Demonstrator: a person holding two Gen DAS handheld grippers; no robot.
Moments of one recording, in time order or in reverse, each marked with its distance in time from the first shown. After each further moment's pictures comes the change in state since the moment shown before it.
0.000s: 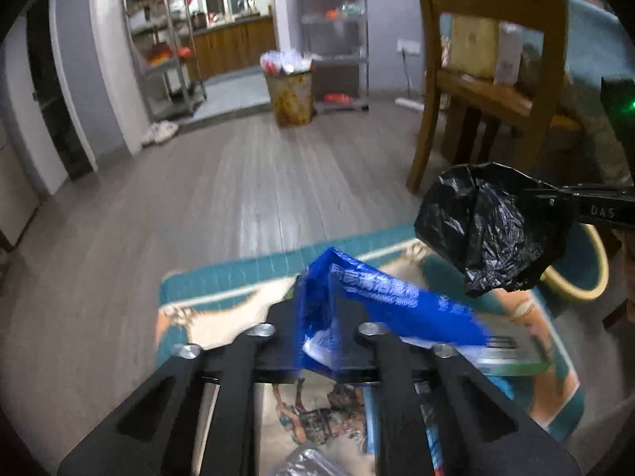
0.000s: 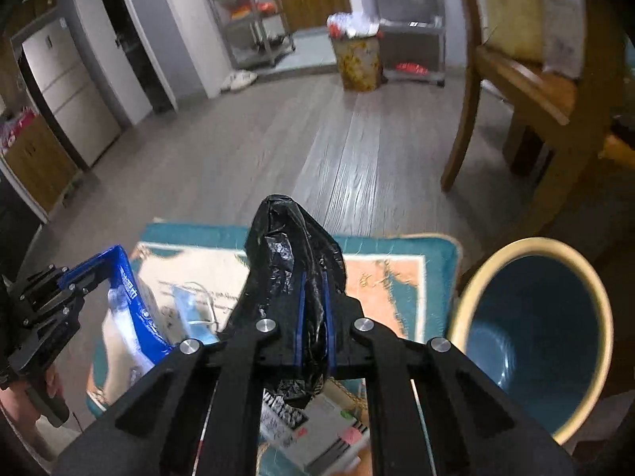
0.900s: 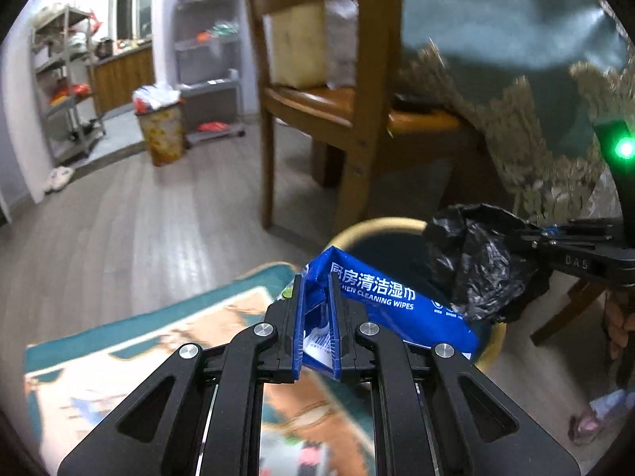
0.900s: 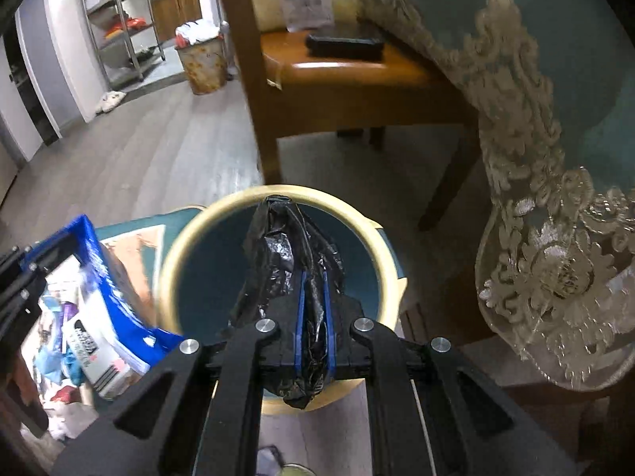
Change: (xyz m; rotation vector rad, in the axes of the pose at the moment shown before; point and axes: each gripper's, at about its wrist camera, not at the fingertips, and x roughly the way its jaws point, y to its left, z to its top) left arm 0.049 -0.258 0.054 0.124 -0.046 -0.313; right arm -0.089 -0.206 -0.058 0.184 0.037 -0.401
